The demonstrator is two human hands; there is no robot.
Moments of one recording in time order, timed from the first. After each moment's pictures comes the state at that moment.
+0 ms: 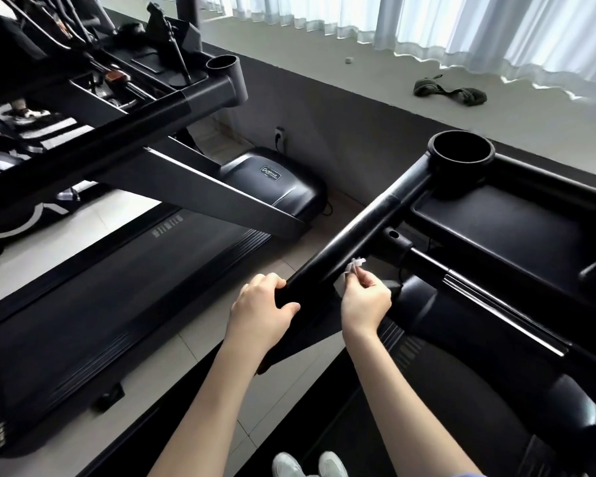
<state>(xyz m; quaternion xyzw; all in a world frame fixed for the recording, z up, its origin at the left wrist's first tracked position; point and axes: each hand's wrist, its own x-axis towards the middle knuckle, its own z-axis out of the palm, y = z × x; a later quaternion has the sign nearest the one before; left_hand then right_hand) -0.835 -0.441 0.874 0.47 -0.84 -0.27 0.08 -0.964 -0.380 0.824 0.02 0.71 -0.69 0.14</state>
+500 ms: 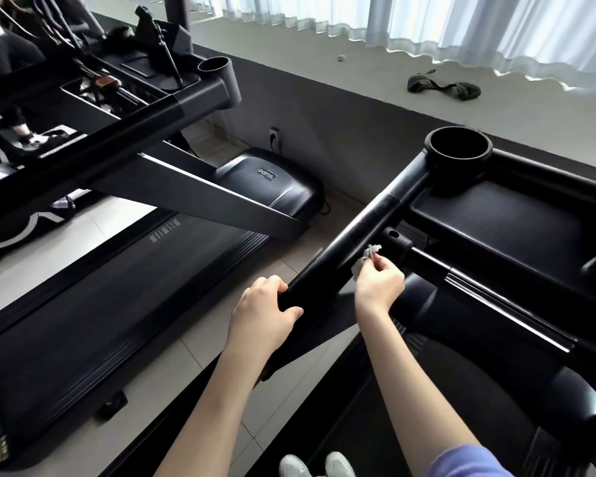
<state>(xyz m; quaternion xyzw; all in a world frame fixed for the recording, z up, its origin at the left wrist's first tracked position) -0.836 -0.447 0.879 0.46 -0.85 -0.26 0.06 -0.997 -0.396 0.823 0.04 0.74 -0.66 0.11</state>
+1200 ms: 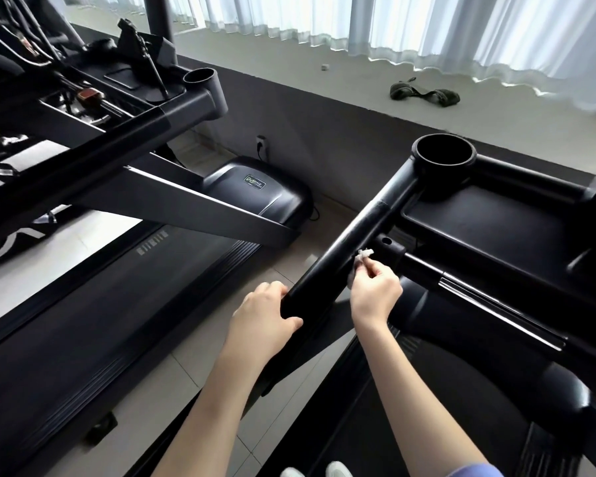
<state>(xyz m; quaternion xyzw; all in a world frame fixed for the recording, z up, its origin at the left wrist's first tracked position) -0.843 -0.459 0.885 0.41 -0.88 -0.25 0.02 -0.996 -0.390 0.826 -0.05 0.79 -0.61 0.03</state>
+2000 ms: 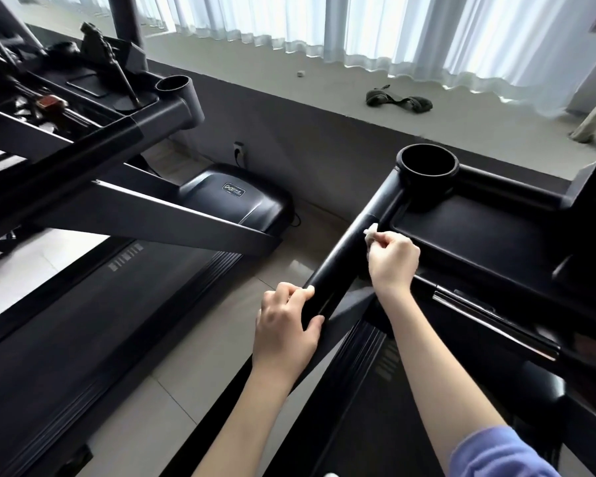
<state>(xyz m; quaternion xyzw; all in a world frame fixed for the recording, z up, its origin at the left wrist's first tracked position) -0.882 -0.450 0.854 0.32 -0.89 -0.25 0.20 -1.070 -0.403 0.851 -0.13 0.86 -0.49 -0.06</state>
